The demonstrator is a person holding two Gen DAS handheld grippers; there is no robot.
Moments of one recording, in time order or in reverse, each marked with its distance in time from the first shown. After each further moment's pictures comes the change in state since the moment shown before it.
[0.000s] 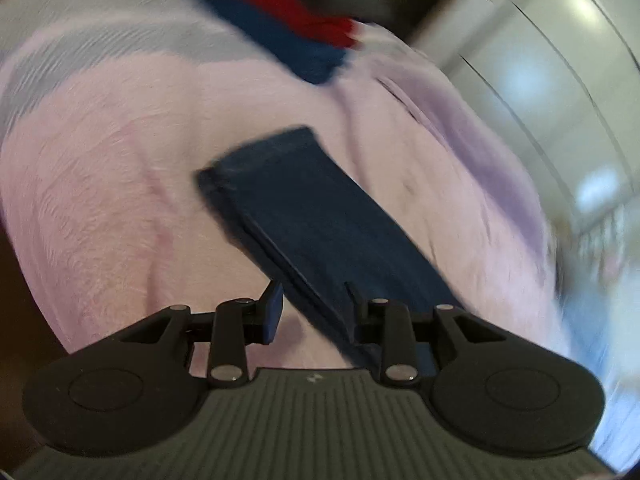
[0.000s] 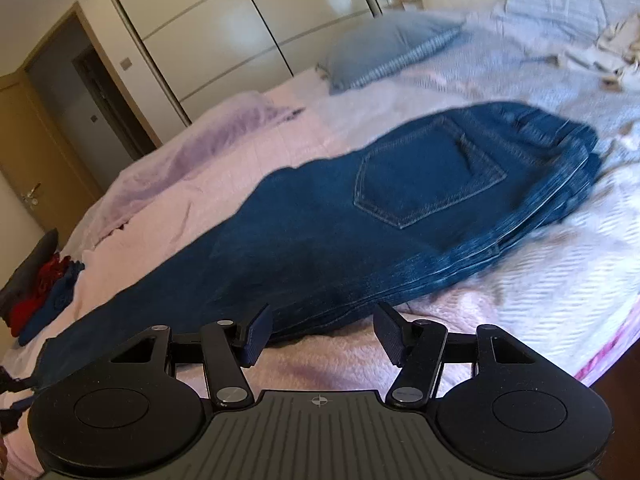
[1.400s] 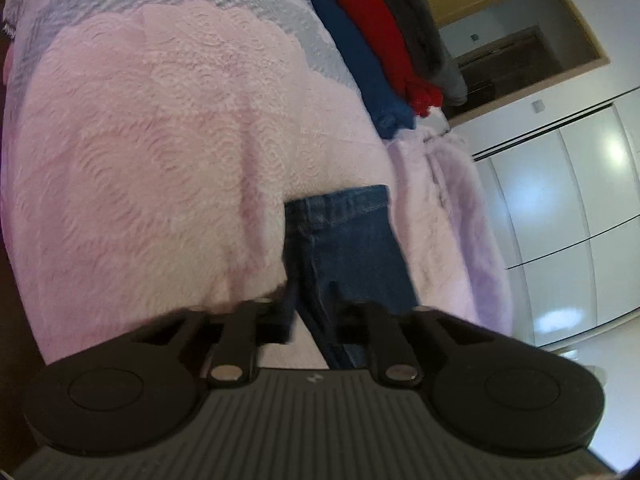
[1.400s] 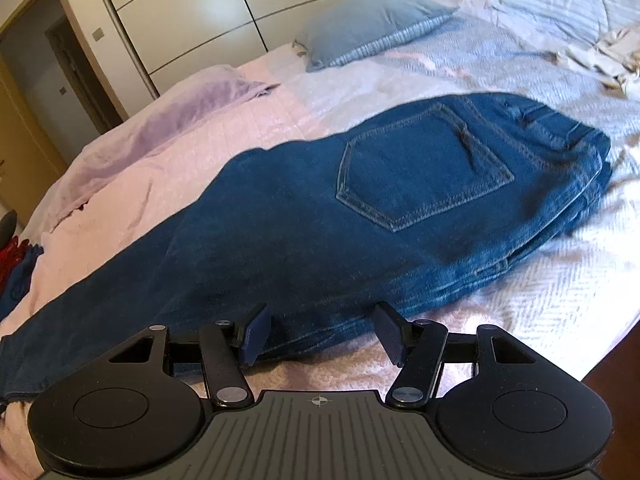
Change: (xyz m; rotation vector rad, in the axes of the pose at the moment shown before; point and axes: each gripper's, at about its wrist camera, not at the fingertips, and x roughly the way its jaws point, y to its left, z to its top) left arm 0.016 0.066 -0.003 -0.310 -0.047 -0.157; right arm 0.037 0.009 0.015 -0.028 0.050 -0.116
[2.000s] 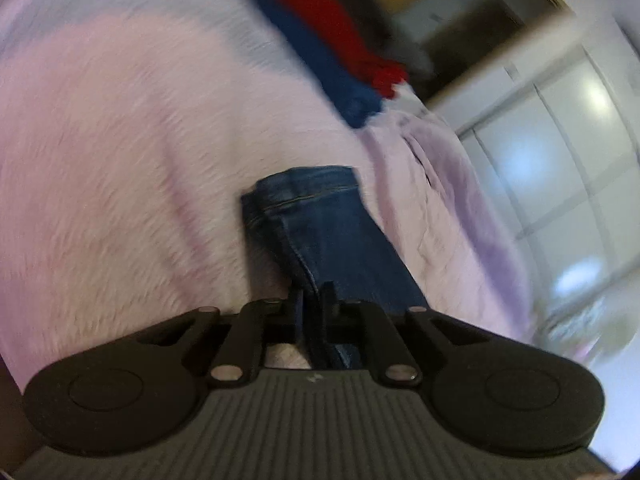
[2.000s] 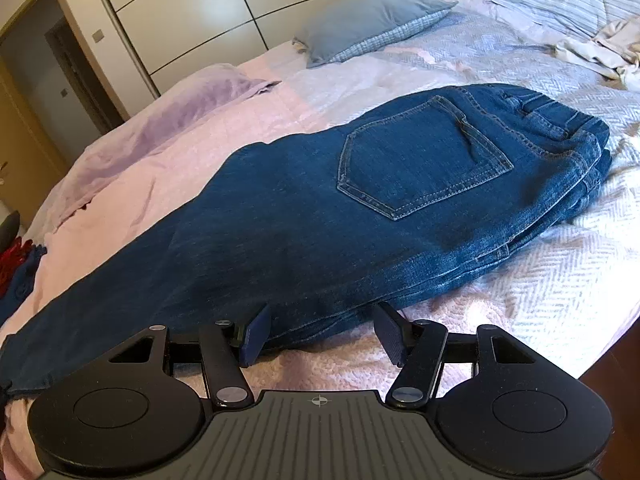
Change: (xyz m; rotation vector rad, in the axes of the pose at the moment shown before) left arm 0.030 -0.054 -0.018 0.390 -0.106 0.100; right arm -0.005 -0.004 -0.005 -0.002 0.001 0.016
